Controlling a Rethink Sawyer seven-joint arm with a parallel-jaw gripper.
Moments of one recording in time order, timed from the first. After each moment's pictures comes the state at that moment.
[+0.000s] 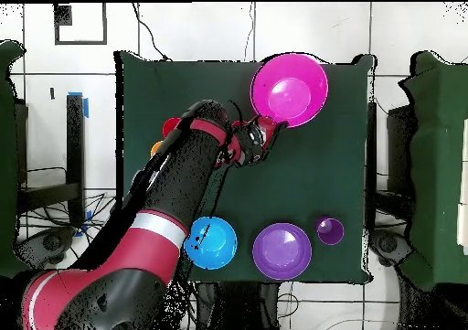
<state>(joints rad) 0.25 -0.07 -0.57 0.98 -0.77 0.70 1.61</state>
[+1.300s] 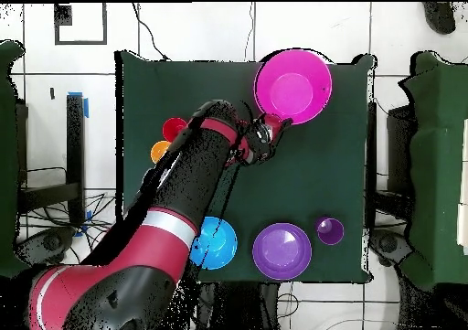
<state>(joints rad) 0.22 -0.07 -0.58 0.99 -0.77 0.63 1.61</state>
